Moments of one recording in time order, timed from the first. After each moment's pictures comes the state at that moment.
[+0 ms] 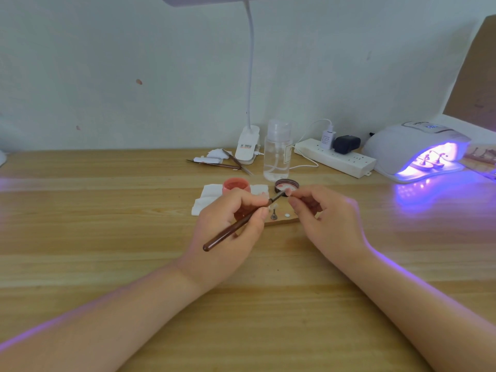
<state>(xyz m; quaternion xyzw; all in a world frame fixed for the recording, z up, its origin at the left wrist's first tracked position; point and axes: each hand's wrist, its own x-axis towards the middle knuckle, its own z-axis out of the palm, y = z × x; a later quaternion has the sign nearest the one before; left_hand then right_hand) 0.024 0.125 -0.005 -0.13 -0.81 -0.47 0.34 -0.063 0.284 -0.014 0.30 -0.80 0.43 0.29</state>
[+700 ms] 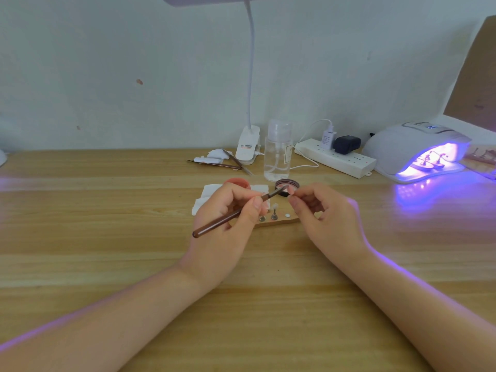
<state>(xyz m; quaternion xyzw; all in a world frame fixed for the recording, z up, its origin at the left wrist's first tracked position) 0.017 0.124 -0.008 -0.12 -0.74 -0.59 0.31 -0.061 0.283 -0.014 0.30 -0.78 0.49 0.25</state>
